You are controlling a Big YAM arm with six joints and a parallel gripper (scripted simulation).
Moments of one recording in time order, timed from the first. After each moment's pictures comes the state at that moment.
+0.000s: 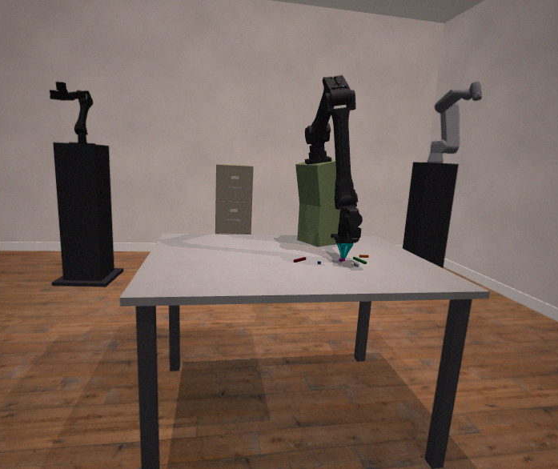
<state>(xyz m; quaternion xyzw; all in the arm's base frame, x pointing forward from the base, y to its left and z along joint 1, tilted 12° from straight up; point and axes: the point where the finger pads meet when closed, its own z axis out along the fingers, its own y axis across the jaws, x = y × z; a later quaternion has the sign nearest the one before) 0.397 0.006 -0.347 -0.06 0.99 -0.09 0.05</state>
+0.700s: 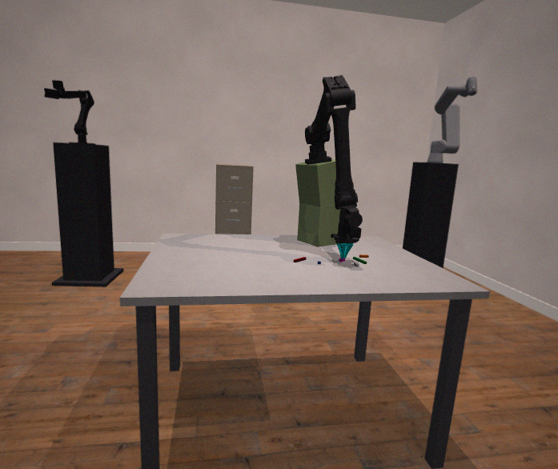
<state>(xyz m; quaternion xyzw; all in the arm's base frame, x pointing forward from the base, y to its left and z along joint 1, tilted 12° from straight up) 0.397 0.006 -0.347 -0.06 0.99 -0.09 0.05</state>
